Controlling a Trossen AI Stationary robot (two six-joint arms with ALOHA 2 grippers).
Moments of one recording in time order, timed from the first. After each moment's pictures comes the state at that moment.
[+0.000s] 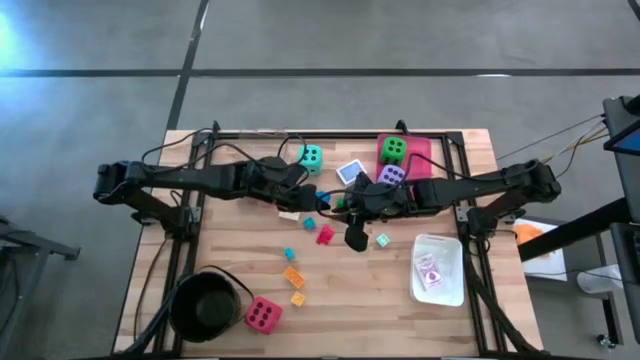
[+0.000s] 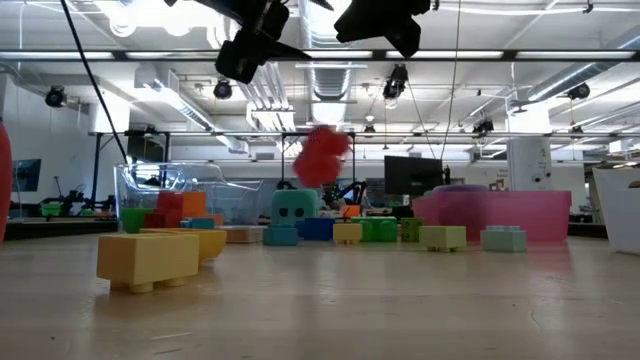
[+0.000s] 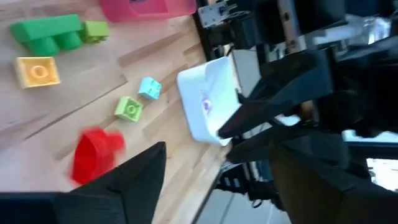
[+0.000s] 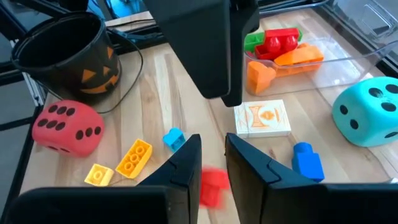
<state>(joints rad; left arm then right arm) 0.07 1.41 1.10 -0.20 0.17 -1.22 0.12 1.47 1.22 -0.34 0.19 0.34</state>
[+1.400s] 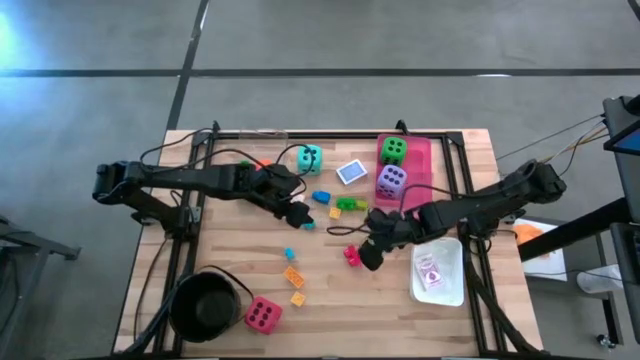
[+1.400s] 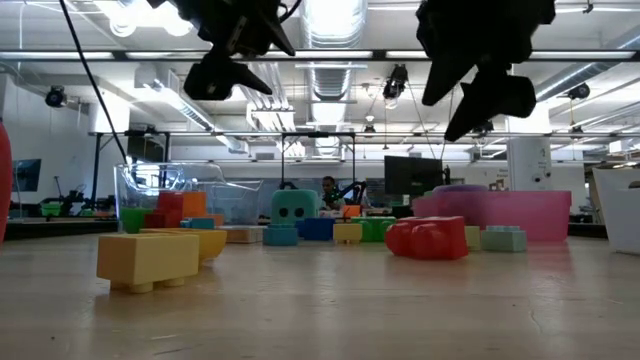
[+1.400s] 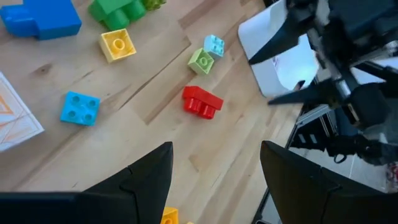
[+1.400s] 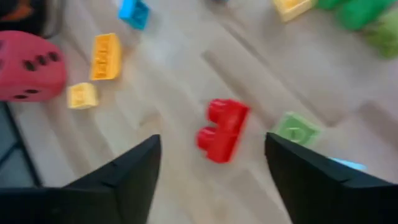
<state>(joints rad) 0.06 1.40 1.10 -0.48 0.20 -0.94 0.29 1.44 0.98 -0.51 0.18 1.04</state>
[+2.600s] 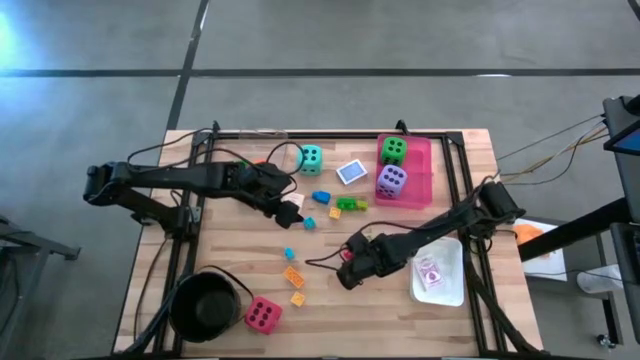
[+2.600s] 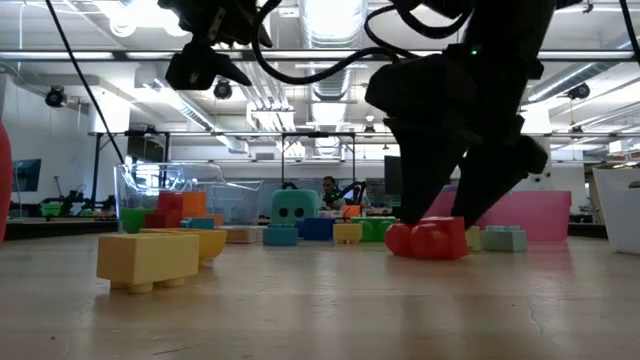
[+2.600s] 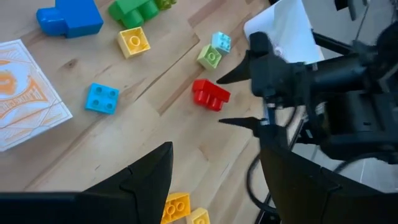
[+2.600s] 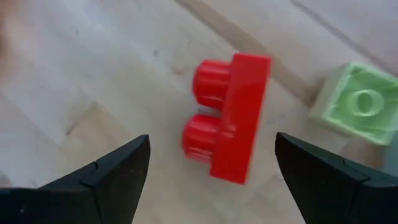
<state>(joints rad) 0.06 1.31 1.09 -0.58 0.18 -0.92 0.37 1.89 1.19 -0.61 0.26 1.27</state>
